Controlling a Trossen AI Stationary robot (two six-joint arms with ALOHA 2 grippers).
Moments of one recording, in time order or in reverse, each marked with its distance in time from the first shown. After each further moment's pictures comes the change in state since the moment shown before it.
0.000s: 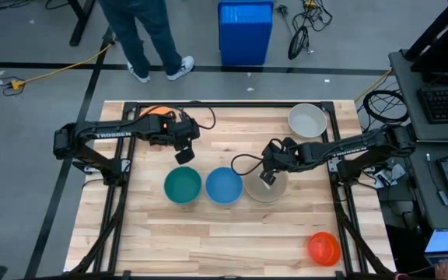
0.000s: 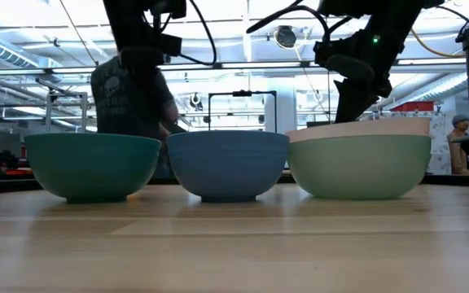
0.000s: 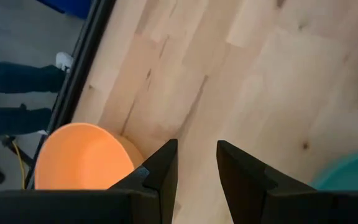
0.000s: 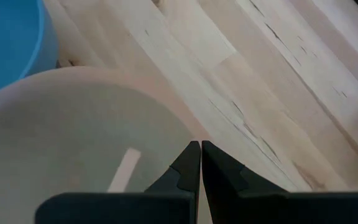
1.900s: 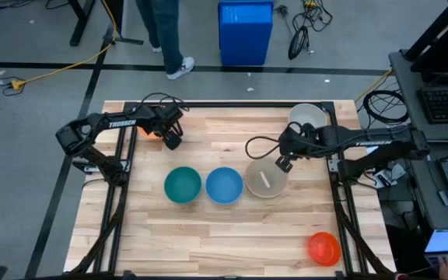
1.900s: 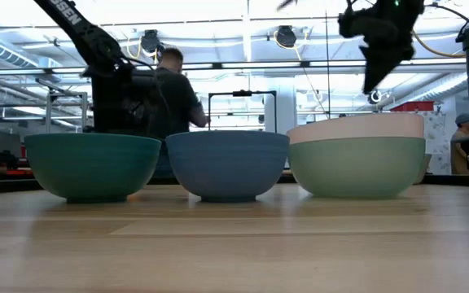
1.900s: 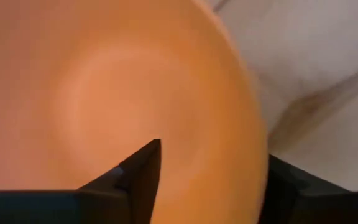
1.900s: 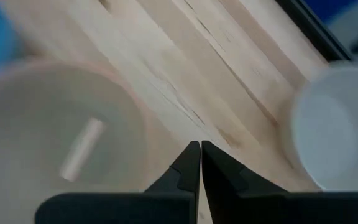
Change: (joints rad) left arm 0.481 0.064 -0.411 0.354 0.133 0.058; right arm -0.109 -0.192 0.149 -0.421 -0.018 -0.015
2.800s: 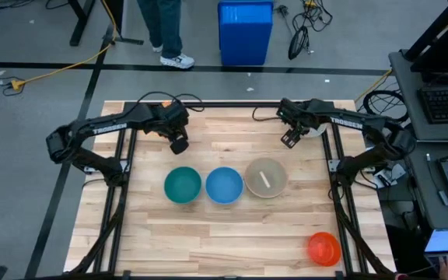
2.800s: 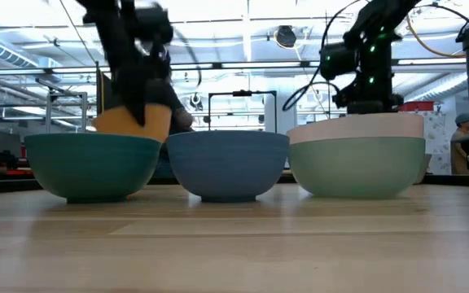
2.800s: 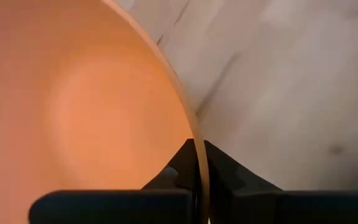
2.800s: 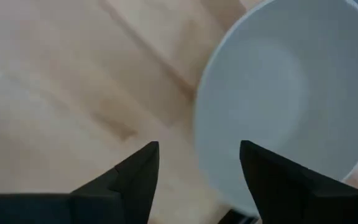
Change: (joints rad) left arm -0.257 -0.150 0.263 -0.217 0.100 0.042; right arm -0.599 0.241 -0.067 0.102 -0.132 -0.461
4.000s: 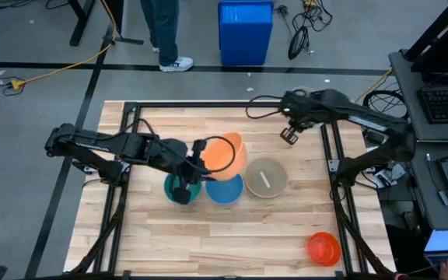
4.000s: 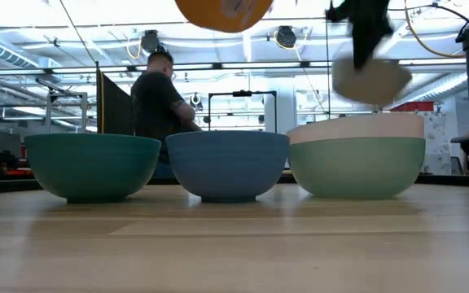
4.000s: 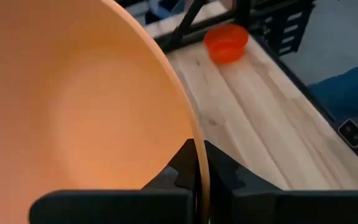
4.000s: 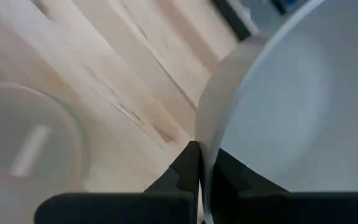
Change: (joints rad) left arm -0.637 0.030 0.316 0.337 0.141 0.270; right arm 0.300 -0.099 0.518 -0.421 0.050 0.160
